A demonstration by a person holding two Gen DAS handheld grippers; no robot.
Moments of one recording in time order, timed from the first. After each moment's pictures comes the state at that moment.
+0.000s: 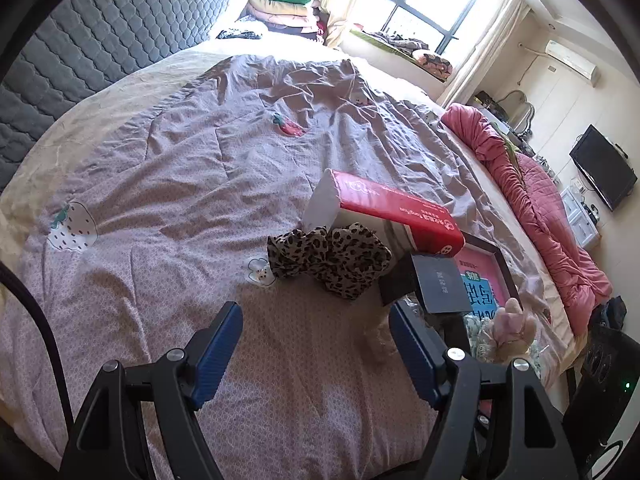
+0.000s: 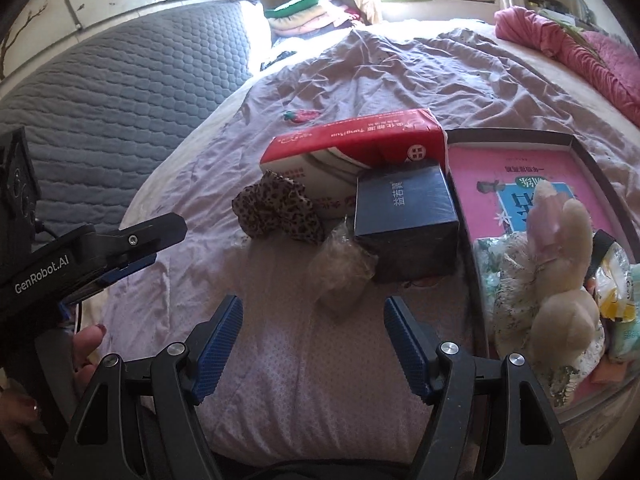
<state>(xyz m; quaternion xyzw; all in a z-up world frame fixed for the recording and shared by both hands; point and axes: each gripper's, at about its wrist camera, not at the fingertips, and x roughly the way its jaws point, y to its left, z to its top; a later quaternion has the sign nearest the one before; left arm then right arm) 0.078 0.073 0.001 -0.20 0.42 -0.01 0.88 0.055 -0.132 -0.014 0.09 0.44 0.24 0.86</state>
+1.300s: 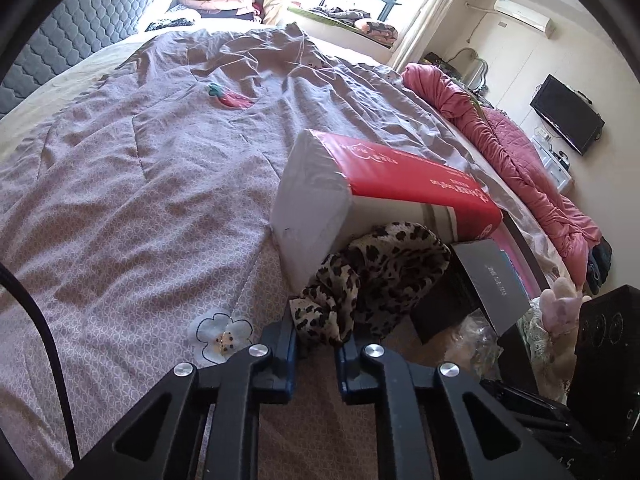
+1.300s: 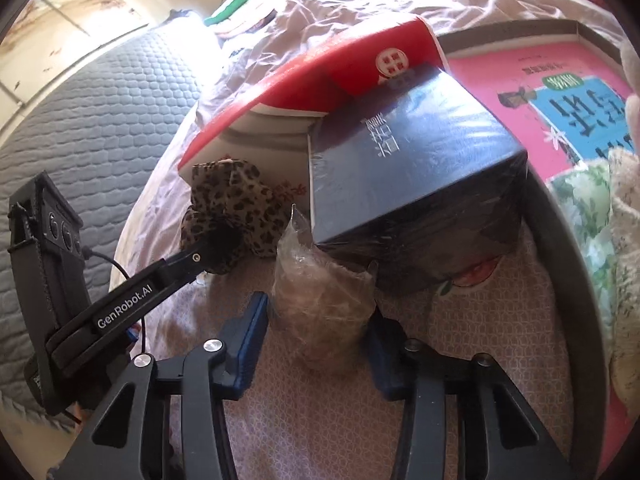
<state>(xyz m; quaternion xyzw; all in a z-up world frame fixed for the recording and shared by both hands) 0.162 0.066 -0.071 -0.14 0.43 -0.12 0.88 0.113 -0.124 -0.078 0.24 0.48 0.22 0.81</state>
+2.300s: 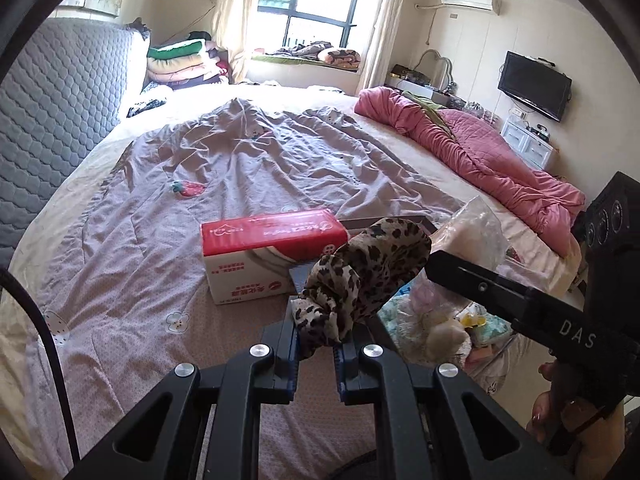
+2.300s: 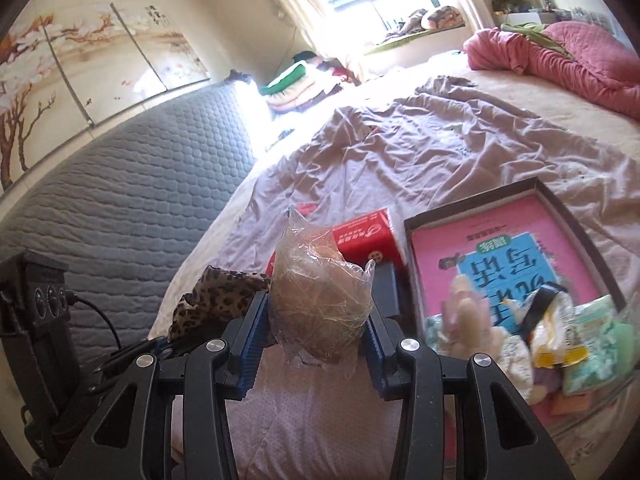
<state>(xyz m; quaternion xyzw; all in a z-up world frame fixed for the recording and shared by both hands) 0.054 -0.040 0.070 -0.04 0.37 -0.12 0.92 0.053 -0.232 0.058 0.22 0.33 0.24 0.88</state>
